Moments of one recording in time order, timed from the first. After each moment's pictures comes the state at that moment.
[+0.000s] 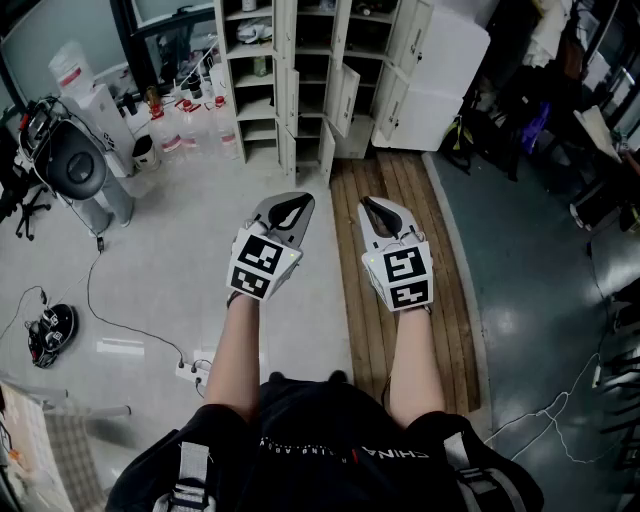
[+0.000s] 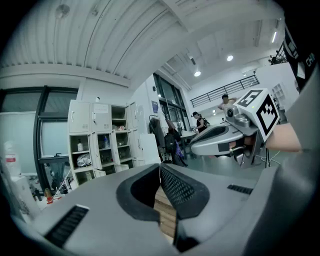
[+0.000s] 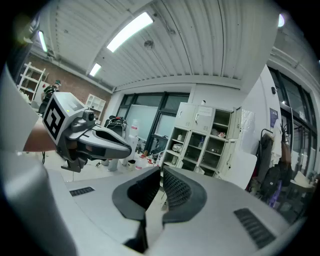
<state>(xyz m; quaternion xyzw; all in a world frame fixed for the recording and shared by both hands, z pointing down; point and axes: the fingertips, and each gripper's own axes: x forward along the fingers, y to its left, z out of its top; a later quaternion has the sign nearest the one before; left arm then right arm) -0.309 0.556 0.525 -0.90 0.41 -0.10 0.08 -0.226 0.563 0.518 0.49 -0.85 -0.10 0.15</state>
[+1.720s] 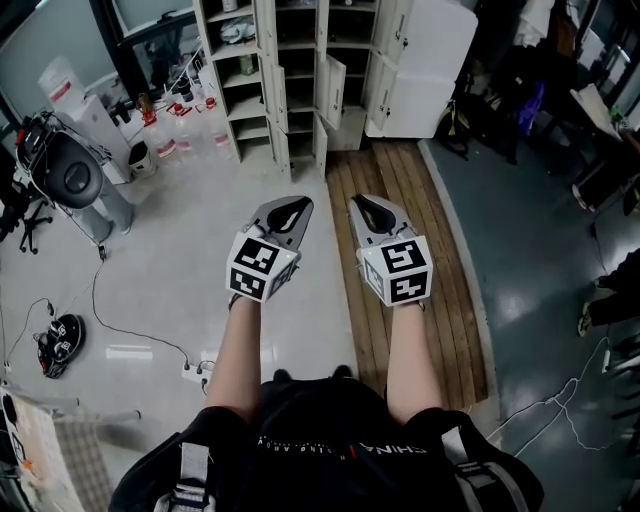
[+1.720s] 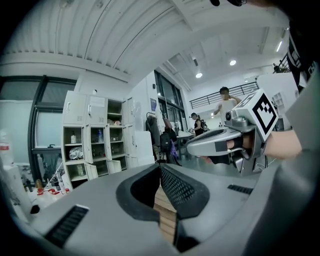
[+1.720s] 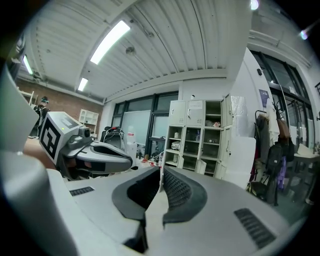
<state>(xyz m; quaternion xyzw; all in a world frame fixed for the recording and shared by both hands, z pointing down) -0.262 0.555 0.544 -0.92 0.39 -0.09 0.05 -0.188 0.560 0.531 0.50 -0.86 -0.02 0.10</state>
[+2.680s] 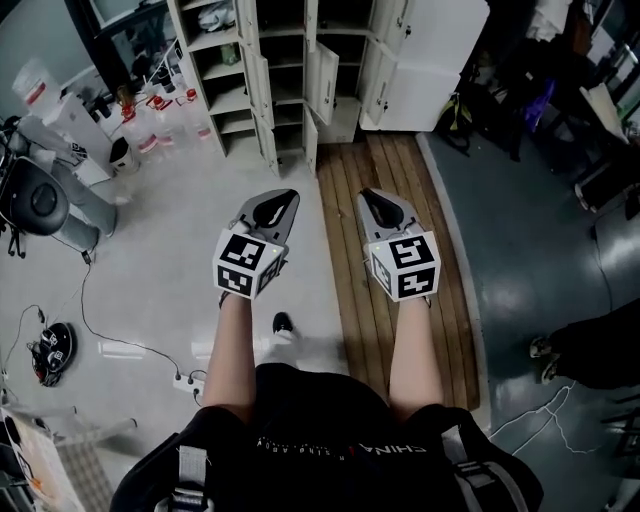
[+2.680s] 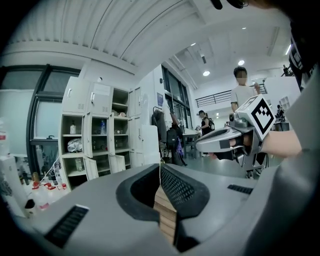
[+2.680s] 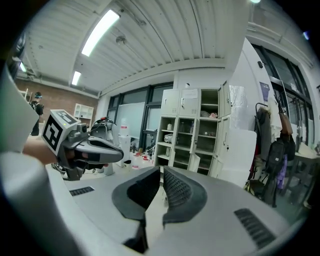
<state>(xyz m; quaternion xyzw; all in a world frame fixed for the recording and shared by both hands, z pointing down) -0.241 0.380 0.582 -0.91 0.40 -0.09 0.01 -0.130 0.387 0.571 0.51 -0.85 0.00 0.13</state>
